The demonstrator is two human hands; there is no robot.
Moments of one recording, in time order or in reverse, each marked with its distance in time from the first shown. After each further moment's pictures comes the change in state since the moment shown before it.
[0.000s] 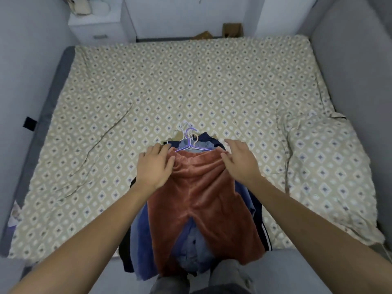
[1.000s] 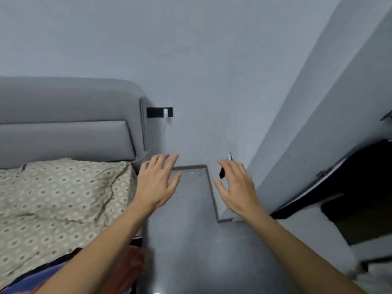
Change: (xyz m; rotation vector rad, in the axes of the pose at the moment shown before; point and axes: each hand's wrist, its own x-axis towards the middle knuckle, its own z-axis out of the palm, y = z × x) left_hand -0.477 0.454 -0.037 -0.103 -0.049 1.846; right_hand -0.800 -0.062 -0.045 -0.248 1.057 1.307
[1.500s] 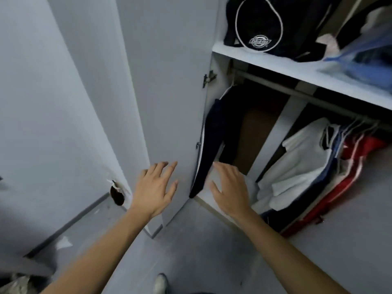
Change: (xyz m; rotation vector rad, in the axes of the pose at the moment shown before) left_hand 0.140 0.350 0.103 -0.242 -0.158 0.763; right_hand -0.148 0.246 -0.145 -0.150 0.316 0.696
